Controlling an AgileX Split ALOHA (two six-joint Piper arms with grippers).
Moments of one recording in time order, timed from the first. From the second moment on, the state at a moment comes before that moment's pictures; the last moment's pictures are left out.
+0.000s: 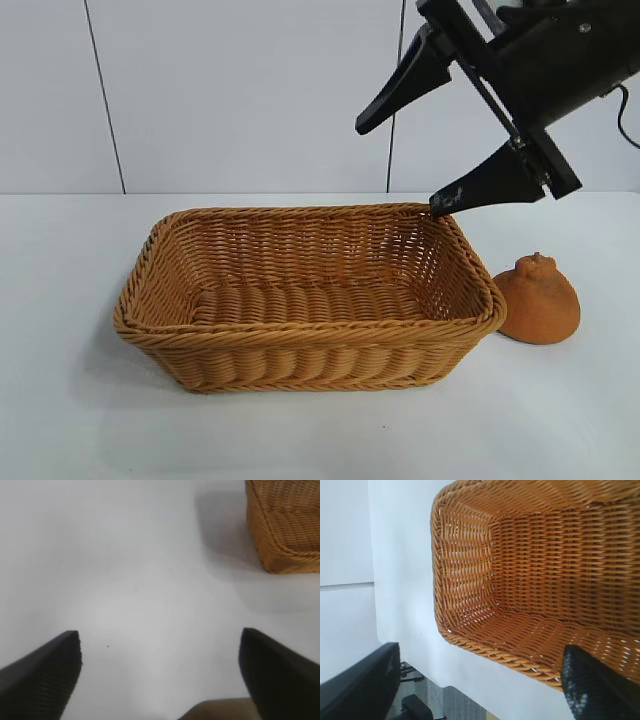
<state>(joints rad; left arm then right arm) -0.01 0.15 -0.50 -0.03 1.07 -0.01 0.22 1.66 -1.12 0.90 0.91 -0.38</state>
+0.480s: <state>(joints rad) -0.01 0.00 -0.50 -0.03 1.07 -0.01 0.21 1.66 -1.41 0.17 1.07 0.04</state>
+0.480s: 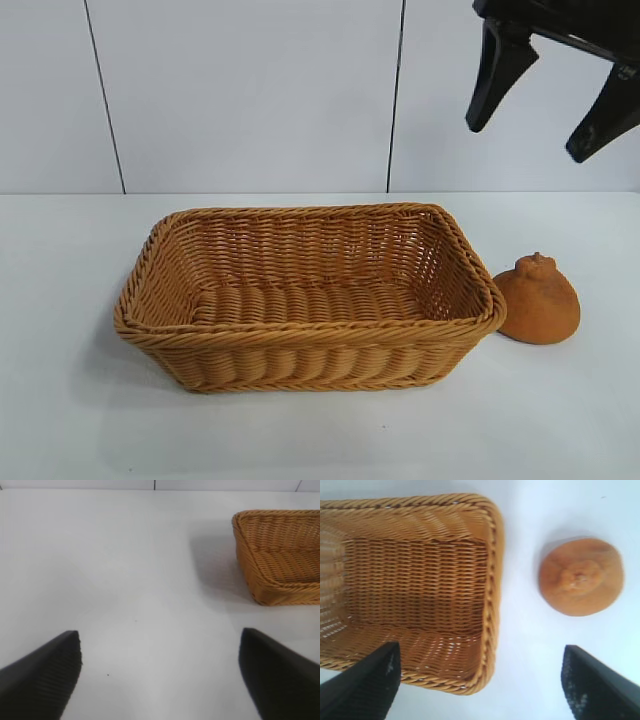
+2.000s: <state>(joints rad) -0.01 0.00 -0.50 -0.03 1.07 -0.01 0.04 2.15 -1.46 0.24 0.94 0.00</state>
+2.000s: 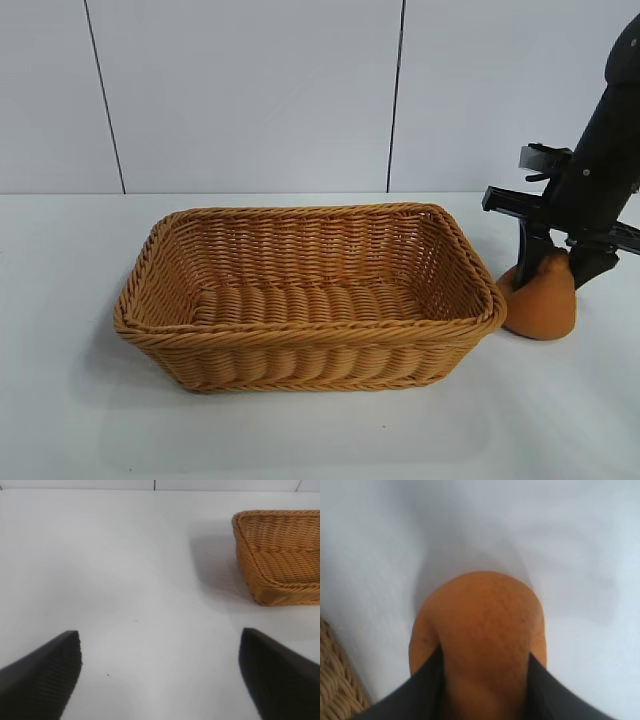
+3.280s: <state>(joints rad) -0.01 0.00 -0.50 -0.03 1.07 -0.01 0.44 1.75 -1.46 0.41 0.79 -0.07</state>
